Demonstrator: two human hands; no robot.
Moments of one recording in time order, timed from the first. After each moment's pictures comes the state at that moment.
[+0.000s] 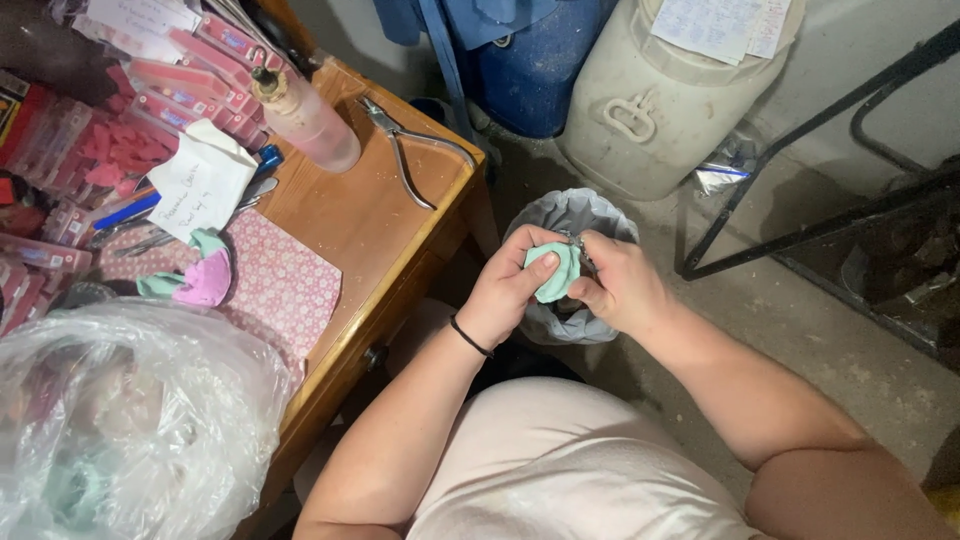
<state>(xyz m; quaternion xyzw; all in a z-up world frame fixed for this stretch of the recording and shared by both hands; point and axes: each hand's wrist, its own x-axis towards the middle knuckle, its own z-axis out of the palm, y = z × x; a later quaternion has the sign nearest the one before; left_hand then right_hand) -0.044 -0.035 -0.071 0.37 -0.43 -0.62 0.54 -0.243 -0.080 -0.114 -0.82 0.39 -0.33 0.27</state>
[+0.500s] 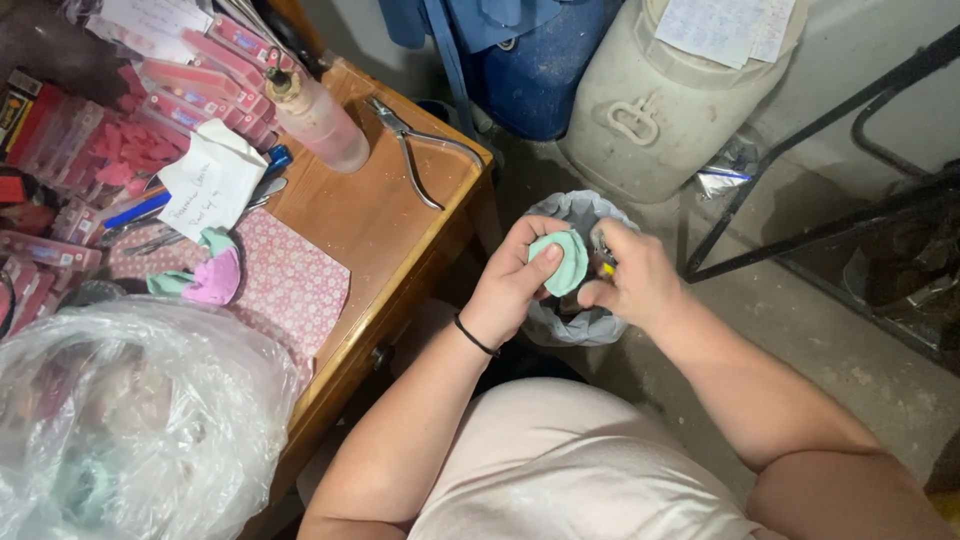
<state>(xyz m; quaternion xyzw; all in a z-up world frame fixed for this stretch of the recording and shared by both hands) -0.045 -0.034 -0.050 0.36 -0.41 -0.63 0.55 -0.251 -0.097 -0.112 -0.80 0.38 -0.37 0.30</state>
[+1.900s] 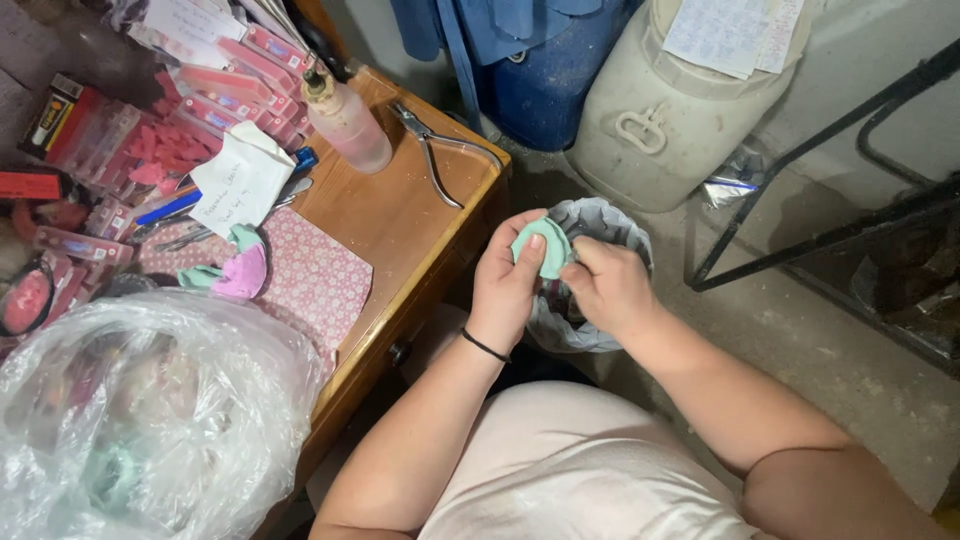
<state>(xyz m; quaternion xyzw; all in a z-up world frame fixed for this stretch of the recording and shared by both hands) -0.033 -0.025 -0.051 0.47 -0.38 -0.50 0.61 -0.203 -0.068 -0.107 -0.81 0.39 -0.38 0.20</state>
